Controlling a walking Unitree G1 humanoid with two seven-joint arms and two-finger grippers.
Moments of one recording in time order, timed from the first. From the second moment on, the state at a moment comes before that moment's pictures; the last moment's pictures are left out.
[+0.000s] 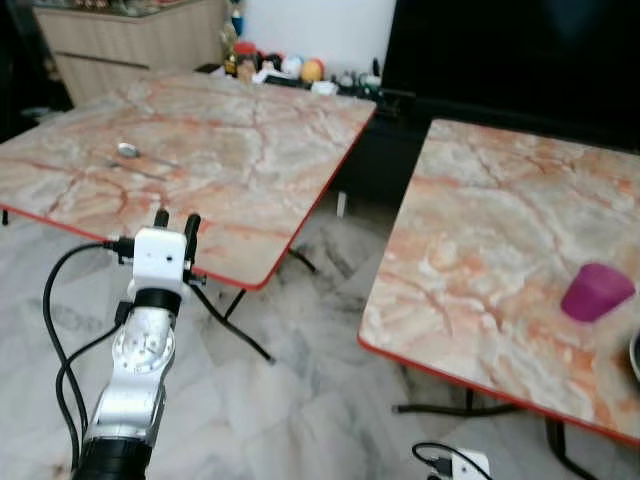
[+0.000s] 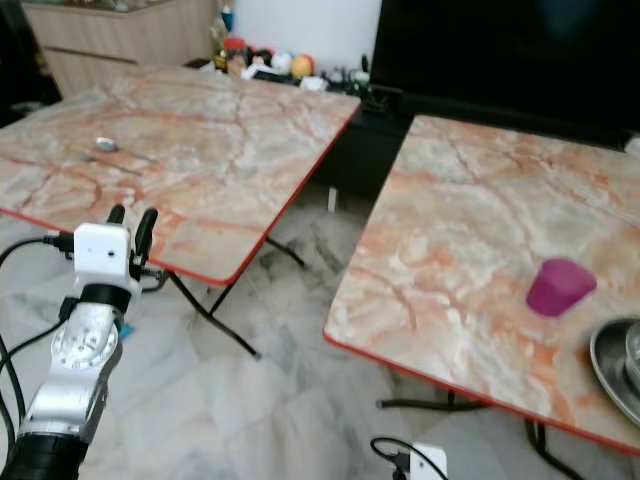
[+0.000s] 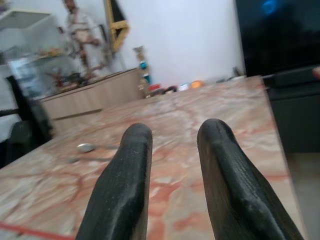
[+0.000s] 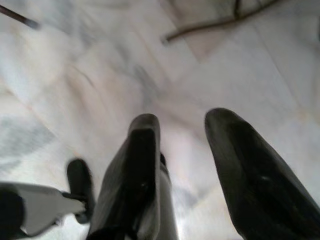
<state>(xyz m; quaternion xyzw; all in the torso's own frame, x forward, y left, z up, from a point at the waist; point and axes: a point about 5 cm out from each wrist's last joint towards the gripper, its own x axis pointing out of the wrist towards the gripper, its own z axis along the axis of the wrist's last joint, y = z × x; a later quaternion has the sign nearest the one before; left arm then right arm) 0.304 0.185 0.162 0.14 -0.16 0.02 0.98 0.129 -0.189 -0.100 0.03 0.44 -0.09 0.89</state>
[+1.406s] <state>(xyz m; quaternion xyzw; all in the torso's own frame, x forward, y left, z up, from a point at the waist) 0.305 0.187 0.162 0.14 -0.16 0.02 0.98 0.125 -0.186 -0.102 0.03 0.44 -0.09 0.89</state>
